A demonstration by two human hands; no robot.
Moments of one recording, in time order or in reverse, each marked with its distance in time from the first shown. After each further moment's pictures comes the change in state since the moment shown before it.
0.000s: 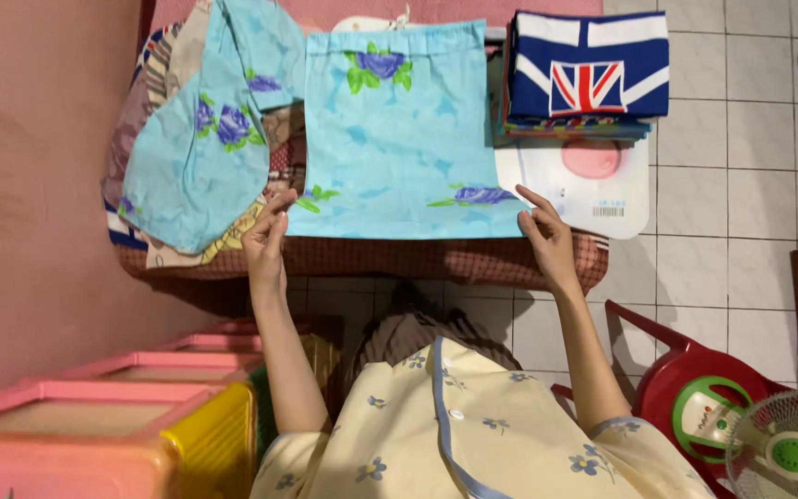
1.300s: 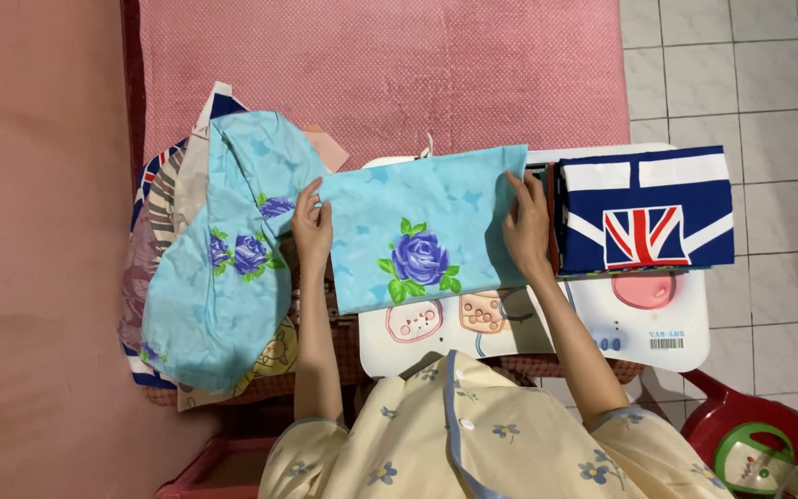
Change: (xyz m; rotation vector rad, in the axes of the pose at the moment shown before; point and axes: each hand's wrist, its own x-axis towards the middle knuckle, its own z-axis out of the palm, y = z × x) left_hand 0.318 -0.157 0.045 0.314 -0.026 -0.217; right_hand 0.306 0.035 0.109 -0.661 0.177 0.015
